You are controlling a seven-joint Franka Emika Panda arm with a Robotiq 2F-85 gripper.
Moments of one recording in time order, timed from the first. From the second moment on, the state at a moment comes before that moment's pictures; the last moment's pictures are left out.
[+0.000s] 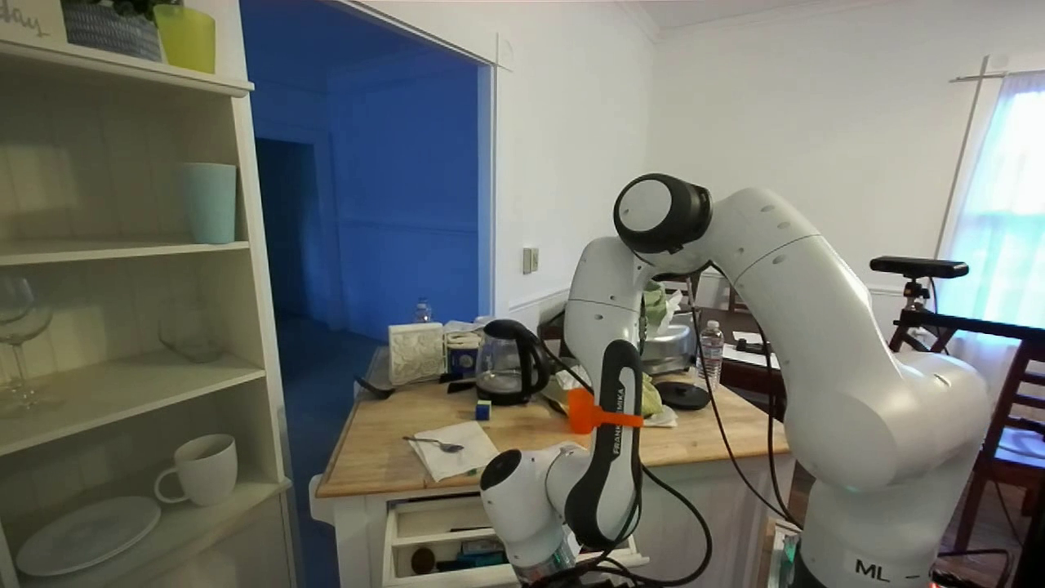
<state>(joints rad) -0.48 0.78 0.52 -2.46 -1.02 2.50 1.89</state>
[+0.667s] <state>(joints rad) -0.40 0.54 0.65 -2.56 -0.47 2.54 1.46</state>
